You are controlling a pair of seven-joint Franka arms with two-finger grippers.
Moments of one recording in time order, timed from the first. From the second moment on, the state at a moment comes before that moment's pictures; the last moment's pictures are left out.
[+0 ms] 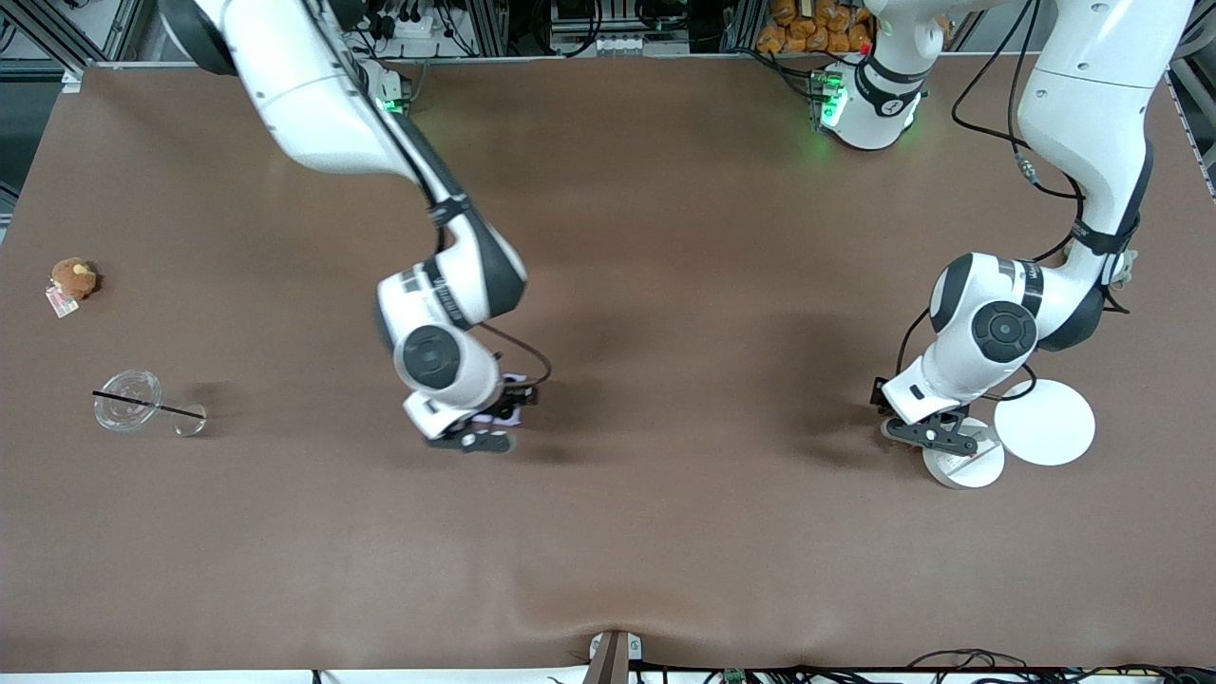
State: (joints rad) left arm 0.10 0.53 -0.22 -1.94 0.32 2.50 -0.03; right arm 0.46 0.73 -0.02 -1.40 0.10 2.02 0.51
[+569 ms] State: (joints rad) left arm 0.10 0.47 -0.27 -1.93 0.32 2.41 -0.03; right arm 0.24 0.67 -0.03 -1.40 0.09 1.85 0.42
